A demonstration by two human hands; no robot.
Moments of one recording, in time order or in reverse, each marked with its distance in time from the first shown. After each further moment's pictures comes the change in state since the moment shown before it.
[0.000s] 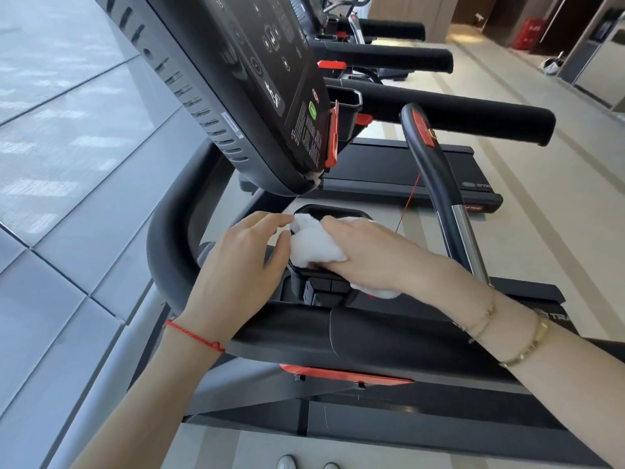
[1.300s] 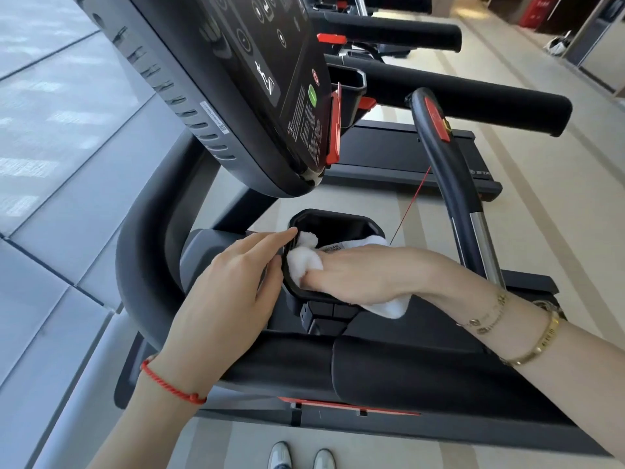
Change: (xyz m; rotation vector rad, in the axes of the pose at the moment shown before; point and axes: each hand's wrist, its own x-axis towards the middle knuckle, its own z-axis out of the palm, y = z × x) left_hand 0.002 -0.015 0.007 -0.037 -0.169 -0.030; right_hand 0.030 -0.001 0.002 0.303 -0.532 0.168
